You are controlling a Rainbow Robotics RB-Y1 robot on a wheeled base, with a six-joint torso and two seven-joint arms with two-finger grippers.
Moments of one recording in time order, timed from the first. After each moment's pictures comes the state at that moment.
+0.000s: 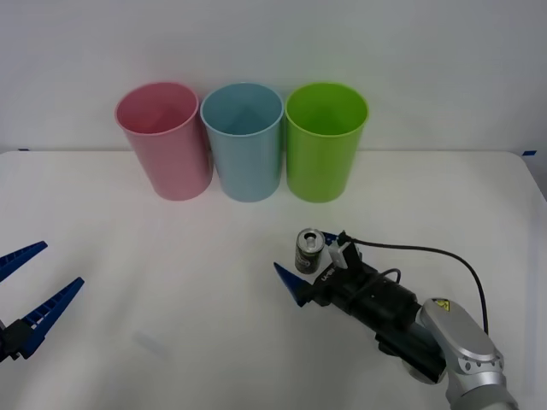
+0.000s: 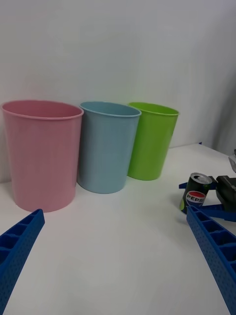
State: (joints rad) right arm -0.15 -0.18 0.19 -1.18 1.17 -0.63 0.38; left arm 0.35 0.40 0.52 -1.66 -0.96 -1.22 0.00
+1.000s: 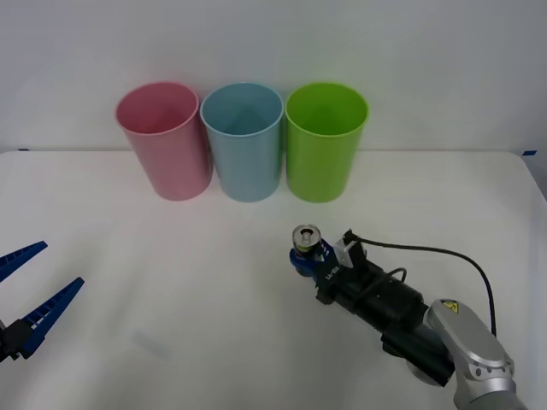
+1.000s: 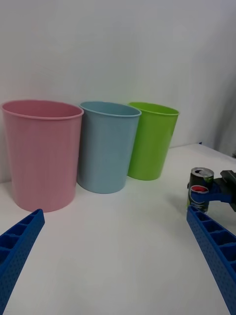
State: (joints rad) right arm -0.11 -0.20 0.19 -1.28 1.15 -0.63 0.38; left arm 0.35 0.40 0.52 -1.66 -0.96 -1.22 0.00
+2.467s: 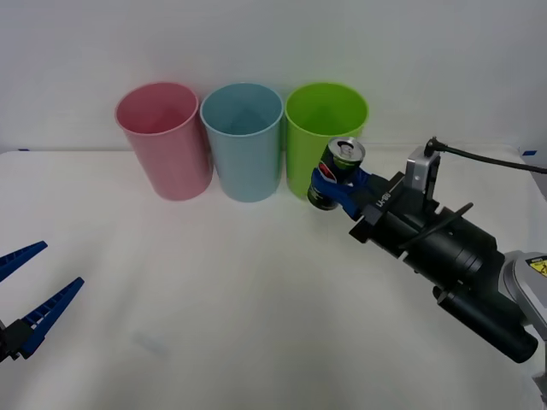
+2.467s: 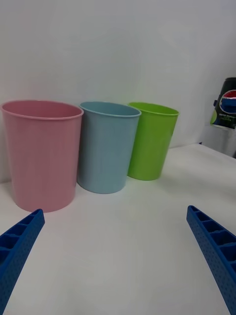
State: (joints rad) right arm -0.07 -0.44 0.17 -1.86 1.15 -0.55 -0.22; left arm 0.35 0.40 0.52 -1.66 -0.96 -1.22 0.00
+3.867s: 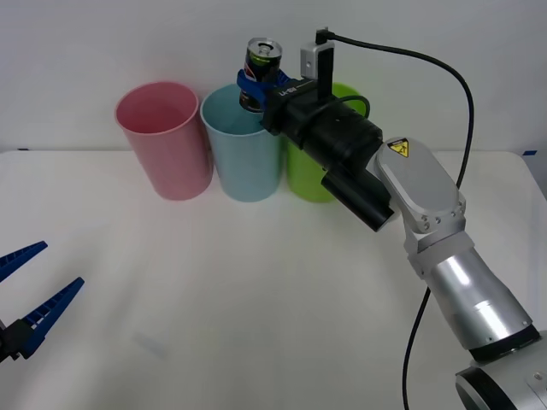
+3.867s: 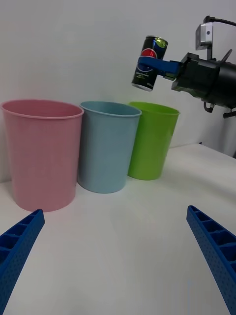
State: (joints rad) right arm -0.67 -0.16 0.24 -1.31 1.34 -0.34 -0.27; left arm 0.35 0.40 0.52 -1.66 -0.96 -1.22 0.00
